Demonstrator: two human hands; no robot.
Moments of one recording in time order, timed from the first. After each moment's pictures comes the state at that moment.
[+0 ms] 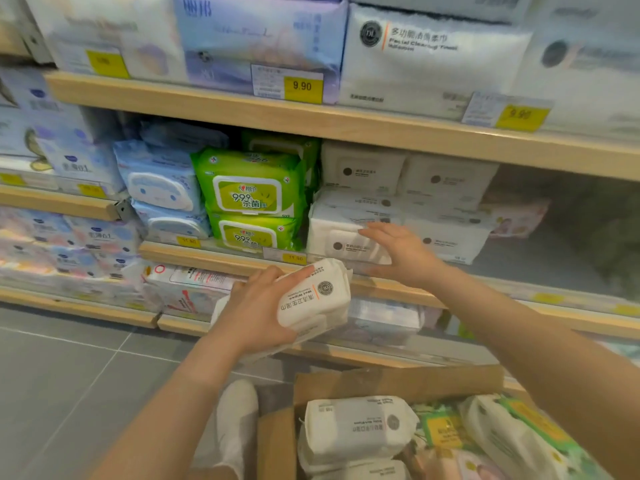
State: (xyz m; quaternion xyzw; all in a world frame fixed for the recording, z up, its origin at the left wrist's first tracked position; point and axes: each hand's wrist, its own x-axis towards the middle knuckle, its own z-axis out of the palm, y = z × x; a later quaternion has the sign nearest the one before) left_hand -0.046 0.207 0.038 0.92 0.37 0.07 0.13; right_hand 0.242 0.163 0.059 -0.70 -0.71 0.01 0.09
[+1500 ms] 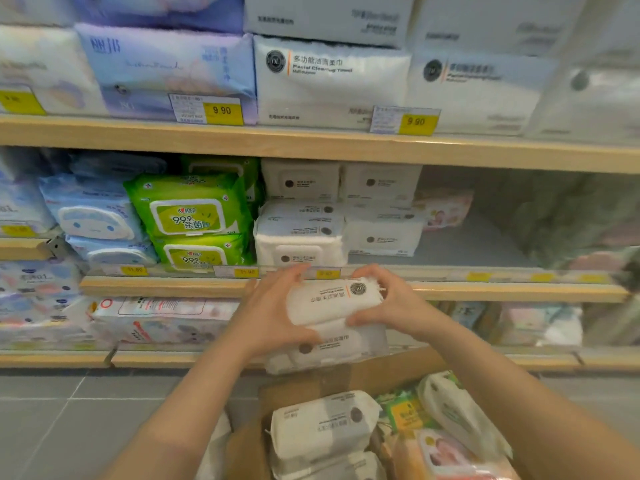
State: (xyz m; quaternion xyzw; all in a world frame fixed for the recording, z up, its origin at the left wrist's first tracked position) left_hand 0.024 0.161 0.060 0.90 0.32 0.15 0.25; right_hand 0.218 0.036 0.076 -0.69 -0.46 0.38 0.42
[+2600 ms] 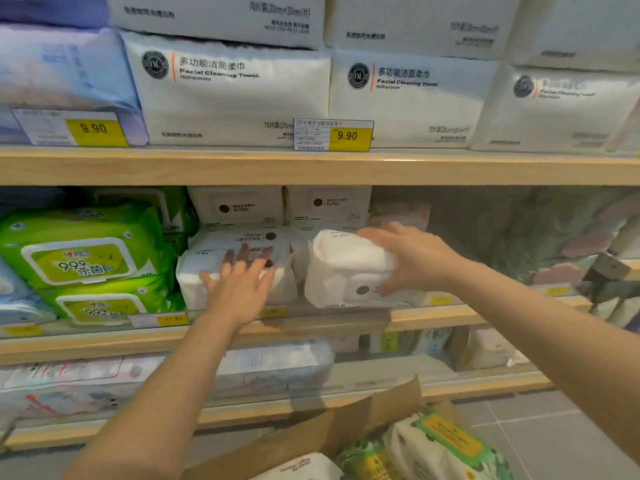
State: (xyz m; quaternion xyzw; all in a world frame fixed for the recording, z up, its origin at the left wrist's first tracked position) left_hand 0.159 0.240 0.042 0.90 0.42 0.08 0.10; right_hand 0.371 0.055 0.131 -0.81 -0.58 -0.02 0.02
